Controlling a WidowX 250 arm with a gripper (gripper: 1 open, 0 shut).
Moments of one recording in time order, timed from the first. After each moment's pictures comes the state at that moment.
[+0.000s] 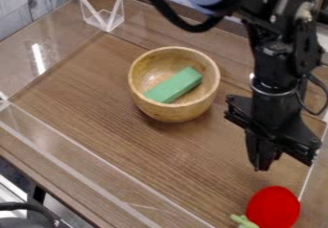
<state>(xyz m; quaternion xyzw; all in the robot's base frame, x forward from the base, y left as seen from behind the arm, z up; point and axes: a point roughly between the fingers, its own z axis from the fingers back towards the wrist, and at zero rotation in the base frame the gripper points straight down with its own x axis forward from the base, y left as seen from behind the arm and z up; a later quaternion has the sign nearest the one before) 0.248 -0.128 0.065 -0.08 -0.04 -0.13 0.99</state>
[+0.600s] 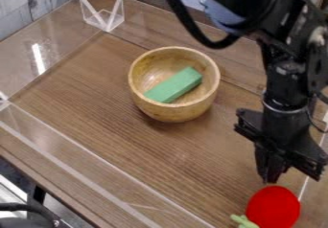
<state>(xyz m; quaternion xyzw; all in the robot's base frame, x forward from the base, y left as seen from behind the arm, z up) 0.247 -0.147 0.047 -0.08 -0.03 -0.15 0.99</state>
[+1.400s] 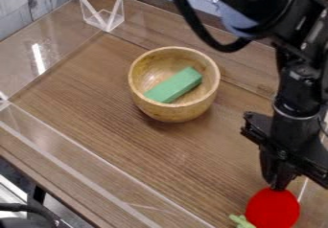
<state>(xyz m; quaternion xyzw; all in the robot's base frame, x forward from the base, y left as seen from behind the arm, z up) 0.242 -0.154 0.052 -0.07 -0.03 -0.15 0.98</state>
